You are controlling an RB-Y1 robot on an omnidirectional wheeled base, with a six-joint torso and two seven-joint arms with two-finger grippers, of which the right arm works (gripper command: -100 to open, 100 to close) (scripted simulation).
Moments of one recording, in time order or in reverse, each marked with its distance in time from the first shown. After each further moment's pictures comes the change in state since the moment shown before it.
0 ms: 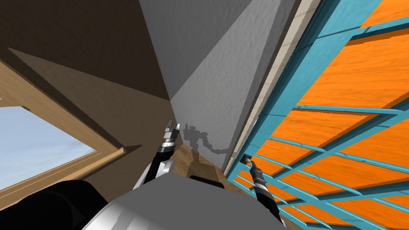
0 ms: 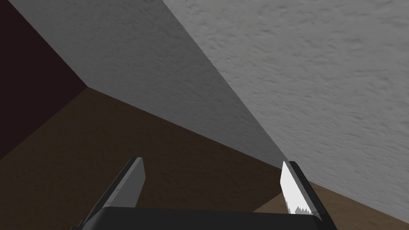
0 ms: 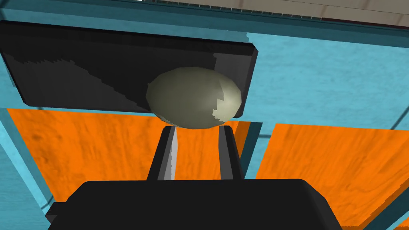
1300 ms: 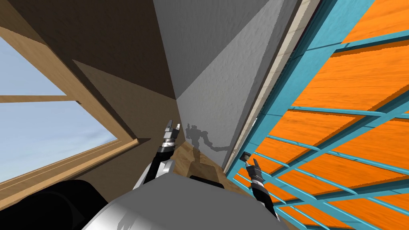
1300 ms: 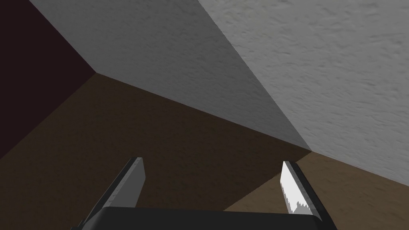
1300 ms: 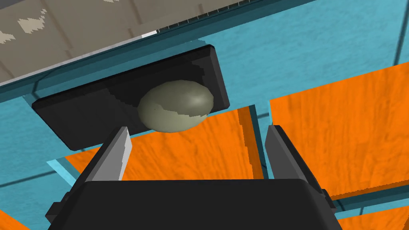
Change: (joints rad) arm -0.039 0.010 0.055 0.024 -0.114 0.015 -0.324
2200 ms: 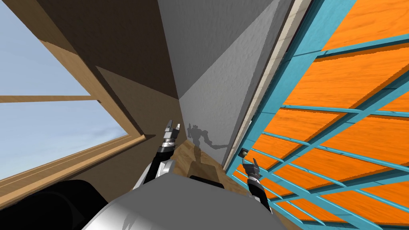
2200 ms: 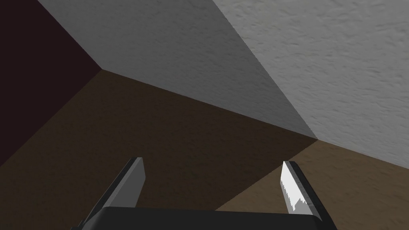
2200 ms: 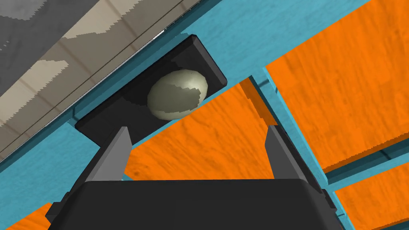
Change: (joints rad) arm -0.021 0.027 0.036 -0.013 -0.092 0.019 -0.228
